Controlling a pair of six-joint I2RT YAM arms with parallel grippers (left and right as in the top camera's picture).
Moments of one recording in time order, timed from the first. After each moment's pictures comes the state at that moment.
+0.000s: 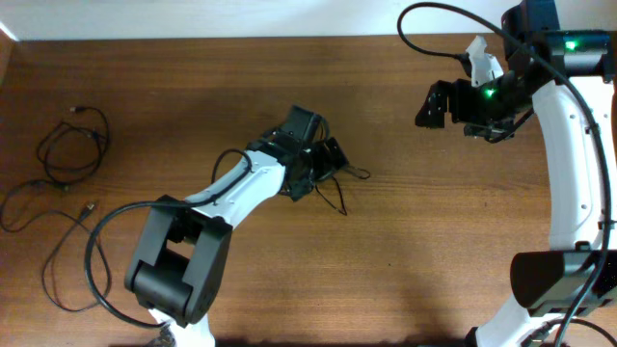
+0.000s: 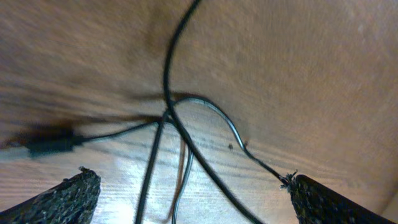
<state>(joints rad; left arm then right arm) -0.47 1.91 1.25 -0.44 0.26 -0.99 0.01 1.87 2.07 -1.57 -0.39 0.07</state>
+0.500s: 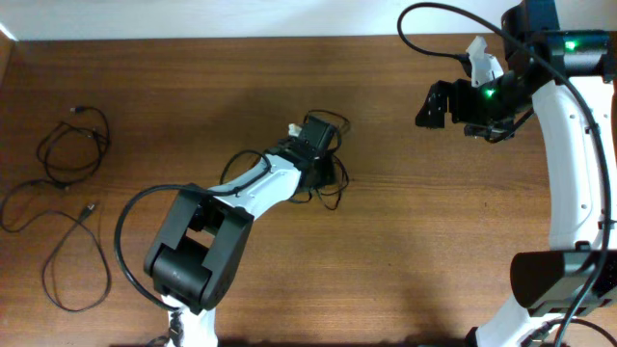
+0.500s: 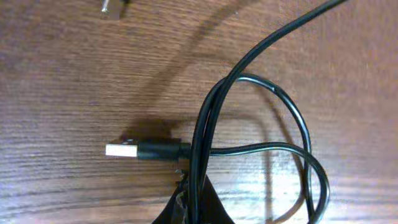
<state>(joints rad) -0.52 2.00 1.25 -0.40 -0.01 -0.62 0.01 1.87 2.07 -1.57 -0.39 0.07</state>
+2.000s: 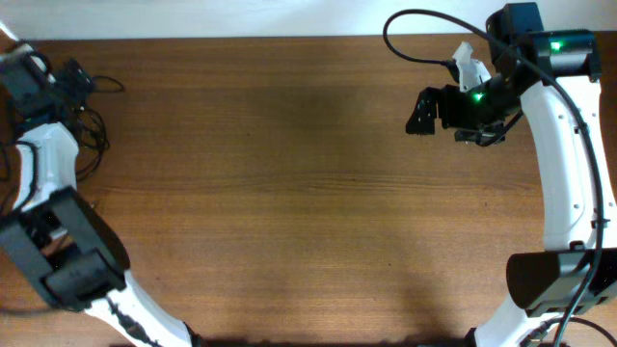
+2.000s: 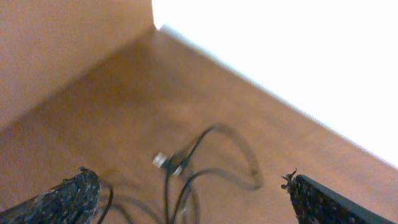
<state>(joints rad) 0.50 2.04 1.62 -0.11 -0.02 -0.13 0.06 1.87 2.07 -1.60 -0.39 0.07</state>
